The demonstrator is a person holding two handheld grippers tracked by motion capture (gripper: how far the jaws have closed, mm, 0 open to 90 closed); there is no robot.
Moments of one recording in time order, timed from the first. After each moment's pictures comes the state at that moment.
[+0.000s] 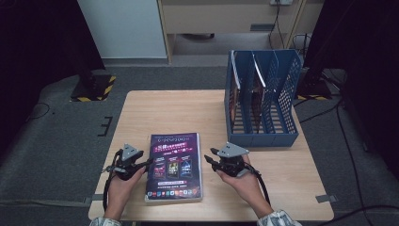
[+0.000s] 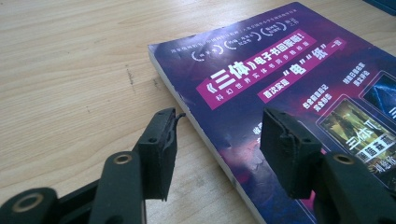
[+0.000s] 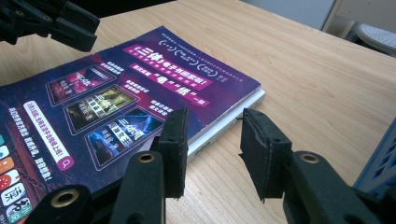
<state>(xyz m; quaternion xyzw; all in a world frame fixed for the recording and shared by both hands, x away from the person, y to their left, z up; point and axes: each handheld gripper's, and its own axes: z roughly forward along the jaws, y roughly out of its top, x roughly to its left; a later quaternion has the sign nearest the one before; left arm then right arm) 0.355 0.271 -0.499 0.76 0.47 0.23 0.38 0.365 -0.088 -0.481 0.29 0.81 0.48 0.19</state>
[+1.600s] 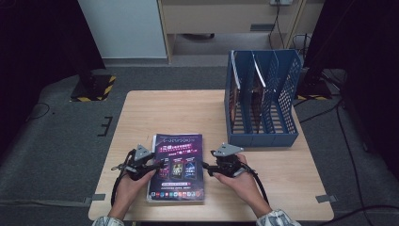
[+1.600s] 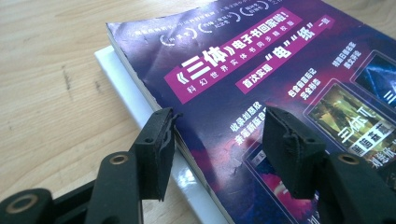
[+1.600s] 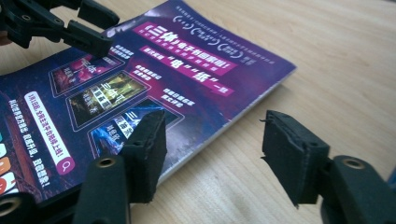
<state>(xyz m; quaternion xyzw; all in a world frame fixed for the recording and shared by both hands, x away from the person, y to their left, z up) 0.364 0.241 -0.512 0.80 0.43 0.20 0.37 0.372 -0.079 -0.496 0.31 0.83 0.45 0.14</state>
